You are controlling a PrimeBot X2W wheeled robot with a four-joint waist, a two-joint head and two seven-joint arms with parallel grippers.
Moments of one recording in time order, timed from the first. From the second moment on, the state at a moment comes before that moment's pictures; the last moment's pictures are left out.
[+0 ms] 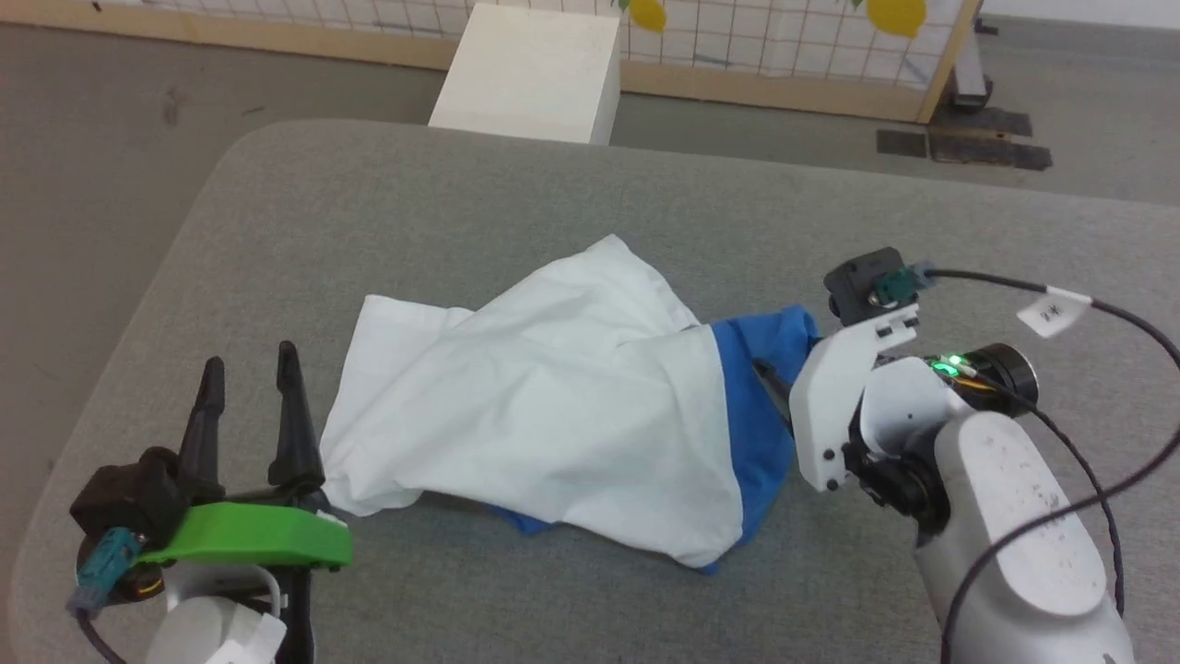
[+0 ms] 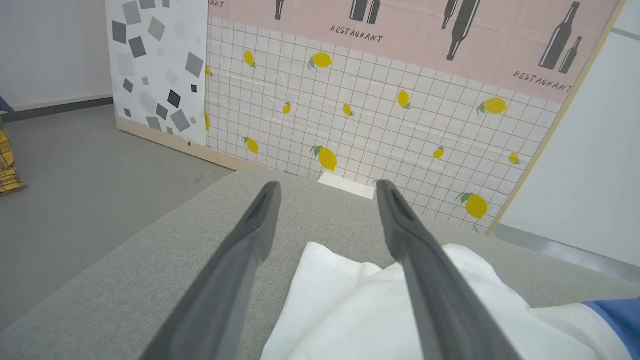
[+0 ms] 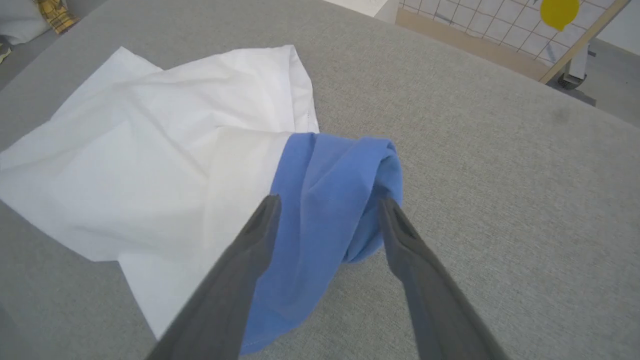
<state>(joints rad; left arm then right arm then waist) -0.07 0.22 -0.07 0.00 -0.48 0.07 -0.26 -0.42 -0.05 0.17 0.23 0.16 0.13 0.69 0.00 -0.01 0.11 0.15</state>
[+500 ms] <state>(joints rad) -0.10 0.10 0.01 0.03 -0.40 -0.03 -0.26 -0.53 -0.05 0.23 0.37 0.18 0.13 0.65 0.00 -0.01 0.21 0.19</state>
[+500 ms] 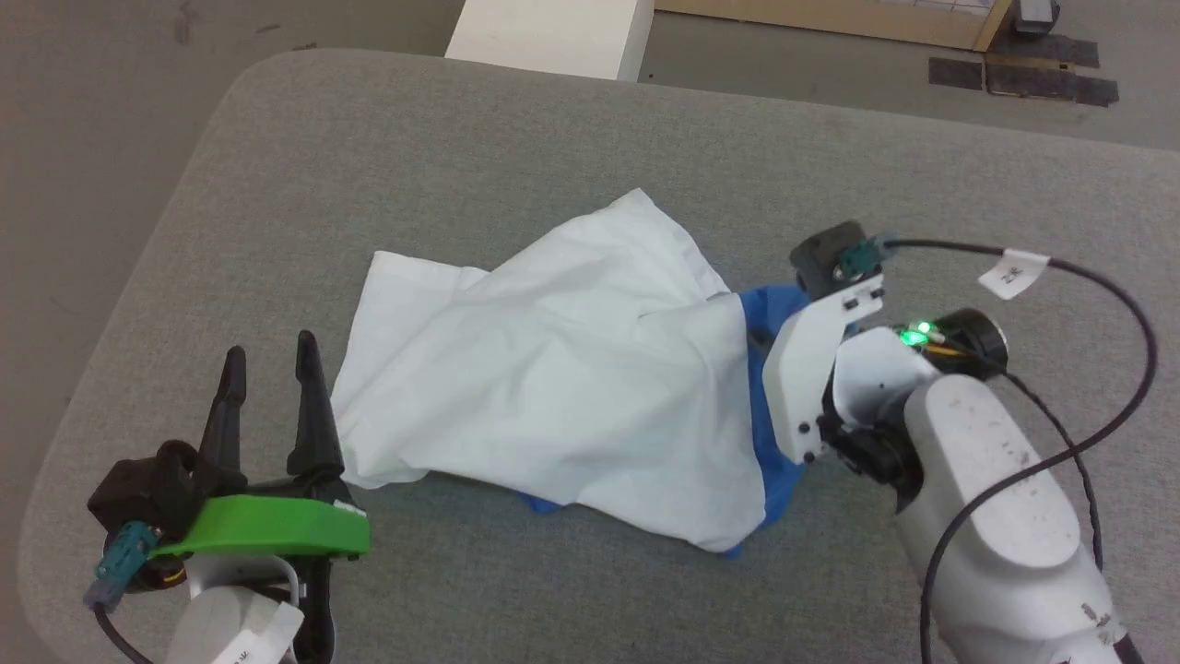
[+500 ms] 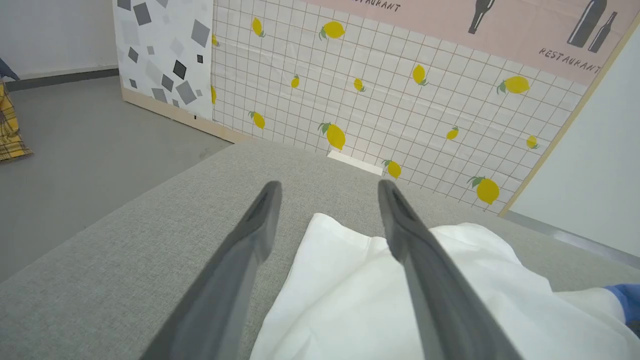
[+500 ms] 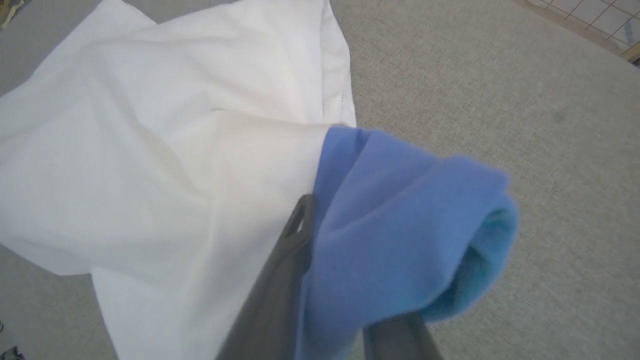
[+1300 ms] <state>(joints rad) -0.10 0.07 0.04 0.11 -0.39 -0.08 -0.26 -0.06 -0.05 -0.48 0.13 0.21 0.13 0.64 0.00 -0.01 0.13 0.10</state>
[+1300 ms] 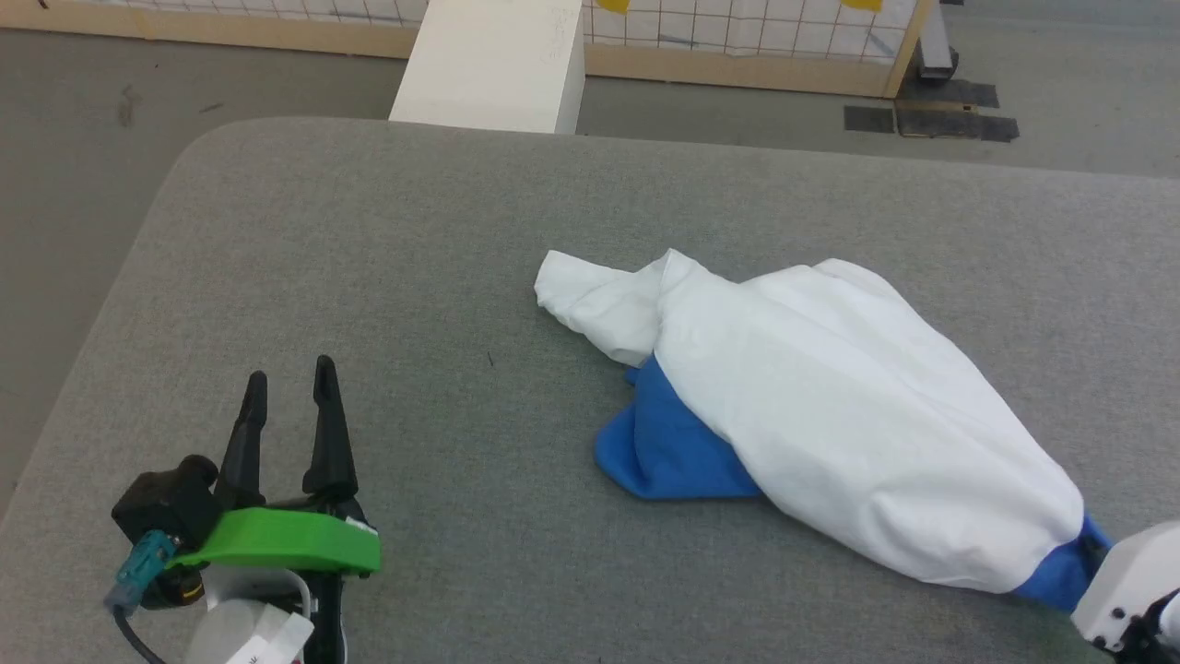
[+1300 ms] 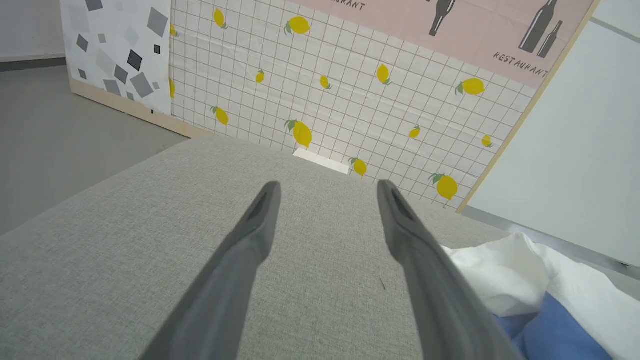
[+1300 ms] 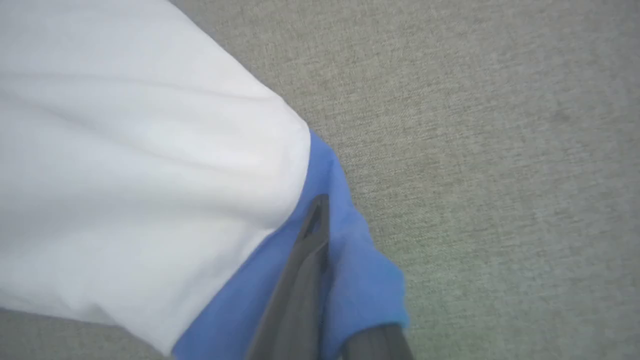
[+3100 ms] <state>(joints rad) -0.44 0.20 -0.25 0.16 -0.59 0.12 0.67 -0.08 -0.05 -0.56 0.13 0.32 0.13 0.36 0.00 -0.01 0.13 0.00</state>
